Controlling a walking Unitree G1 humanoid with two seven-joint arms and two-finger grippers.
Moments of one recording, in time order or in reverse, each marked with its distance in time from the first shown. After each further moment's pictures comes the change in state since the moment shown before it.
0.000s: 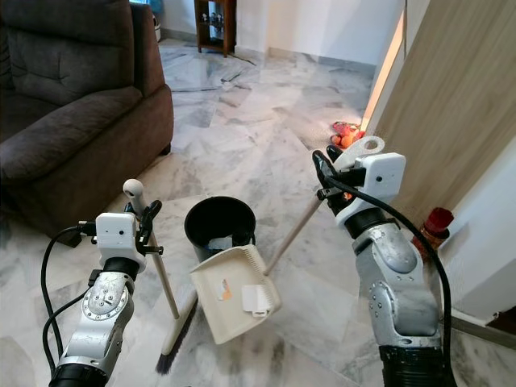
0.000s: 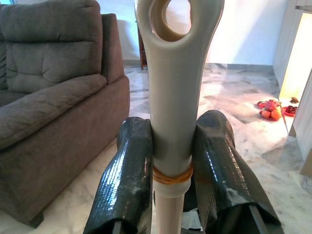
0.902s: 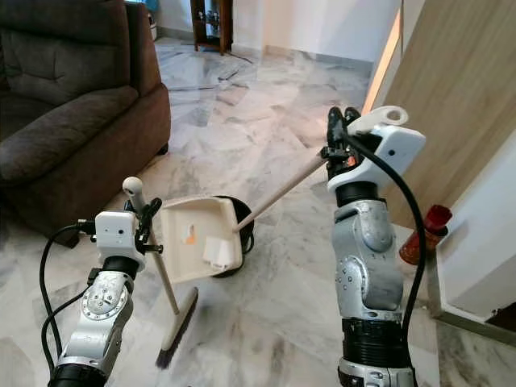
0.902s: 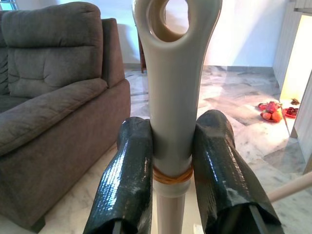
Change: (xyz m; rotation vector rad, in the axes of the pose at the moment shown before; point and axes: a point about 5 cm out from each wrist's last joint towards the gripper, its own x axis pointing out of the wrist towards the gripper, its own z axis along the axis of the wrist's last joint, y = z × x) left arm -0.001 0.001 0.003 0.010 -0.018 -0.004; right arm 0.024 0.016 0.011 0.181 -0.201 -0.191
